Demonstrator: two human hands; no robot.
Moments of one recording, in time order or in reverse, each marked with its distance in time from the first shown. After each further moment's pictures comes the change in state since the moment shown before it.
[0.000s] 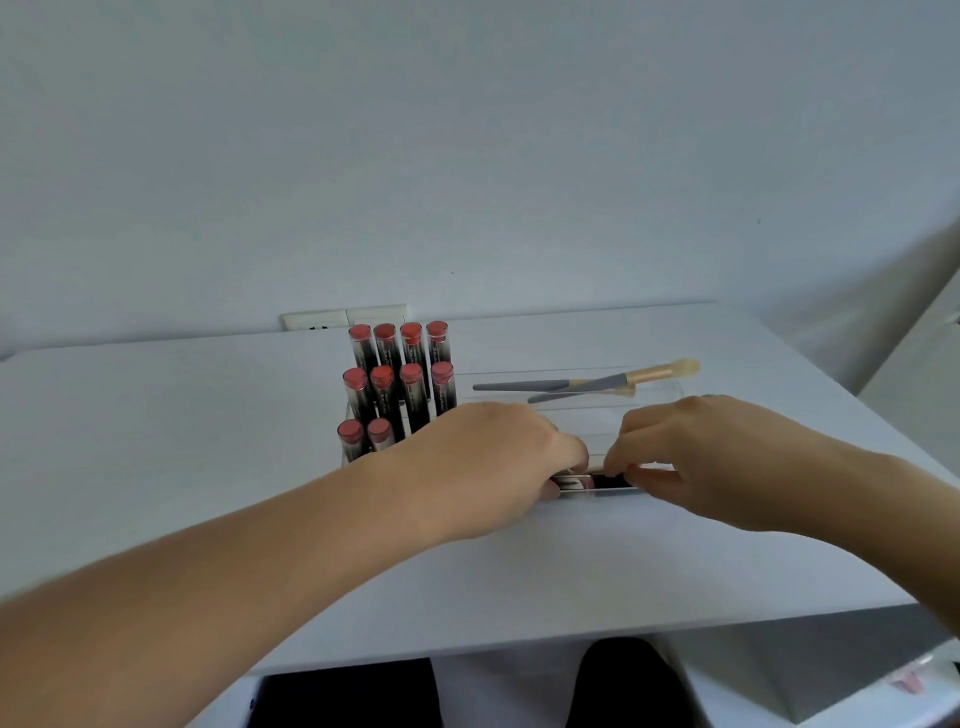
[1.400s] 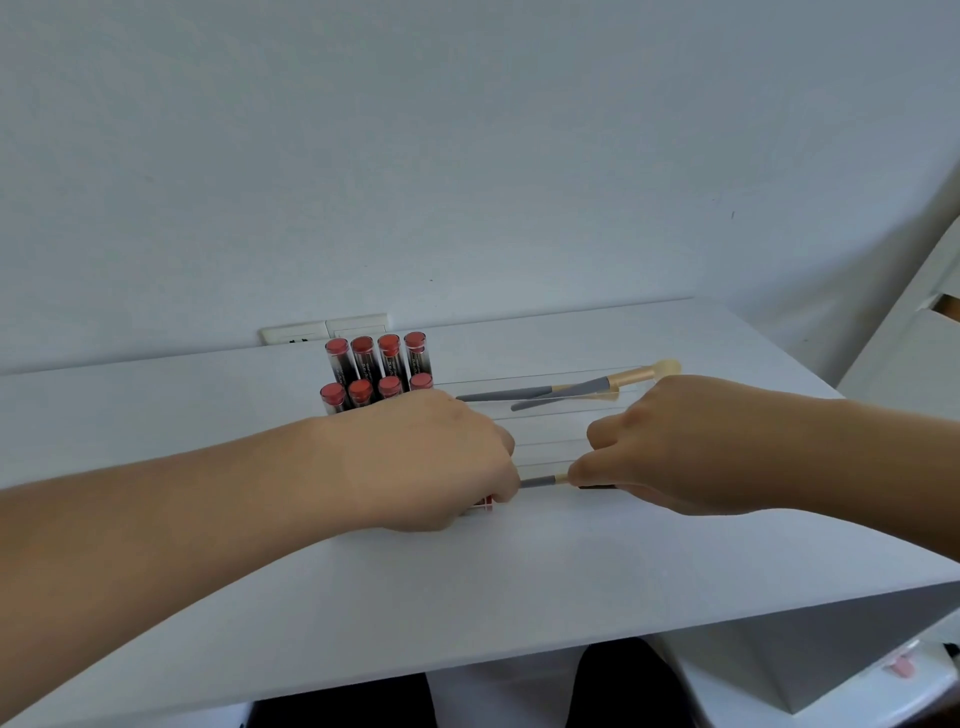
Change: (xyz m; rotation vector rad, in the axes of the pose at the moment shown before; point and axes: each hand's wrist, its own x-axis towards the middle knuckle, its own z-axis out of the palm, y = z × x) left_hand -0.010 -0.023 -0.023 0.401 -0.189 0.236; right_hand 0.008 -0.001 -0.018 -0.424 -0.159 -0.296
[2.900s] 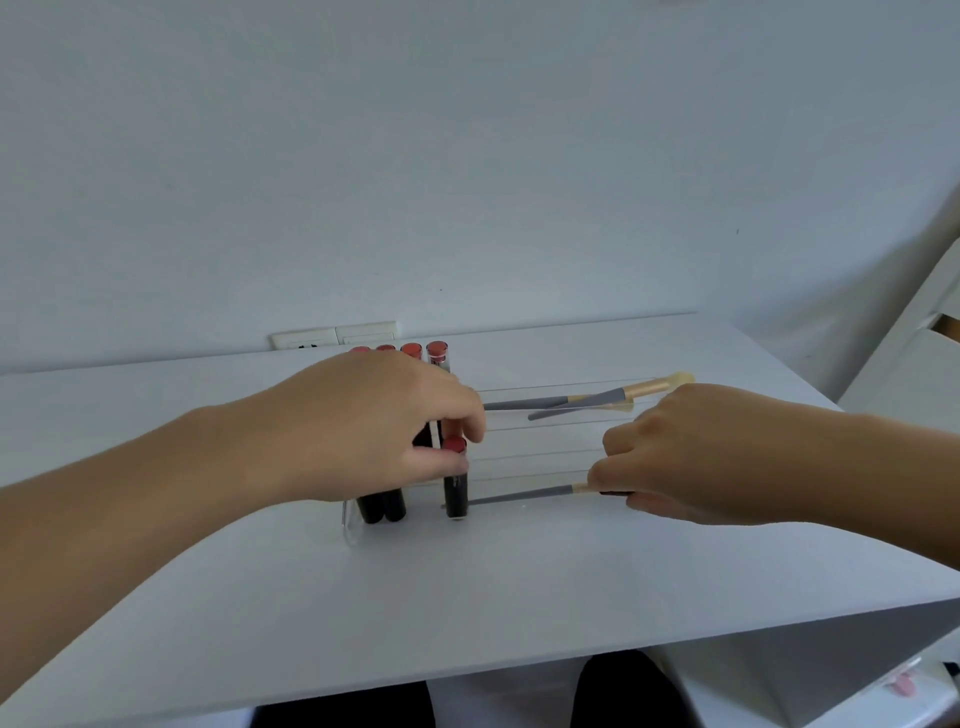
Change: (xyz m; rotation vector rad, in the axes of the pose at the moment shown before) left_hand -0.047 -0.028 -0.010 -0.485 0.221 -0.335; right_hand -0.005 -0.001 -0.008 0.013 -0.045 -0.026
